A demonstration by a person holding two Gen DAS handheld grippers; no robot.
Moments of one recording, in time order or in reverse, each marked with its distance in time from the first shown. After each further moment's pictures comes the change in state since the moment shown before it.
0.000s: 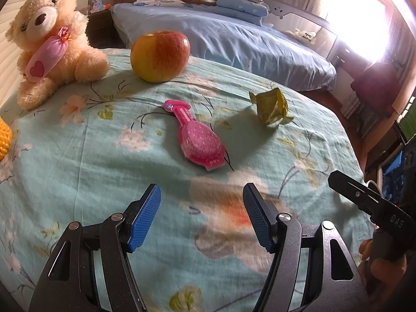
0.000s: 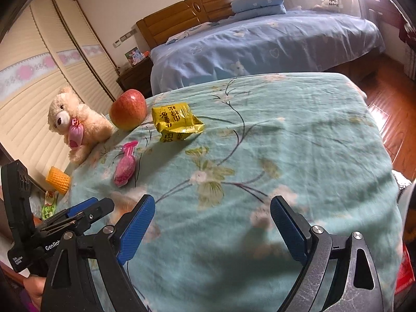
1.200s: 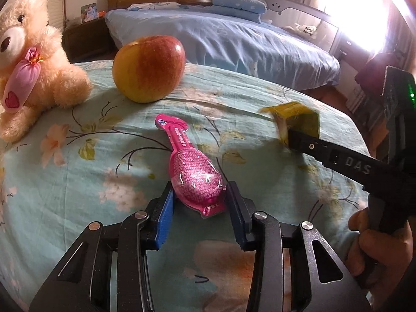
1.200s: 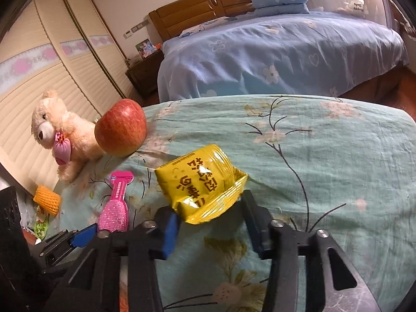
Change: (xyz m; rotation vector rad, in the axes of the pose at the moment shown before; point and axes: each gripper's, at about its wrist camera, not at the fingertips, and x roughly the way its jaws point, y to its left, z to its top) left arm 0.040 -0.003 0.034 0.066 -0.014 0.035; right arm 0.091 0.027 0.067 -0.070 0.023 0.052
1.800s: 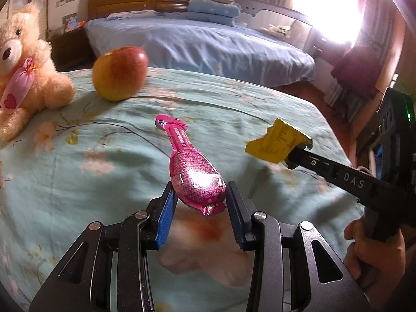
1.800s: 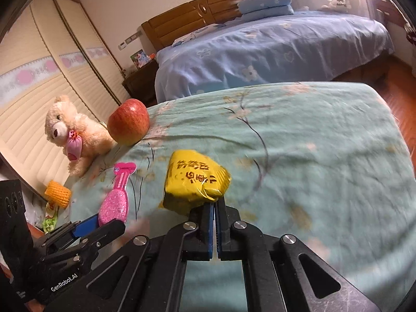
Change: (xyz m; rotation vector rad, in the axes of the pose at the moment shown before) left arm -0.040 -0.033 -0.030 0.069 -0.028 -0.111; right arm -0.062 -0.016 -0.046 0.071 -0.045 -0.013
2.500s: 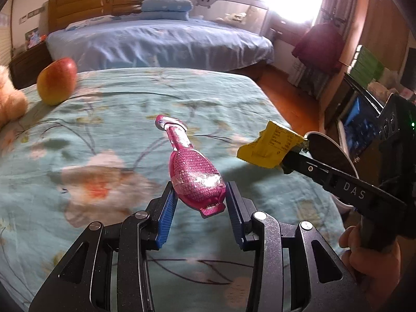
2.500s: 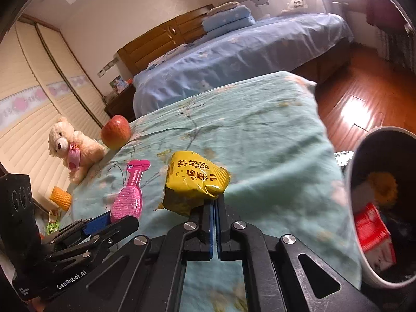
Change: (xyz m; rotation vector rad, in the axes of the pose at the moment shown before) left arm -0.022 -0.095 -0.034 0.143 0.024 -0.149; right arm -0.099 -0.049 -0.063 0.135 -0.108 -0.087
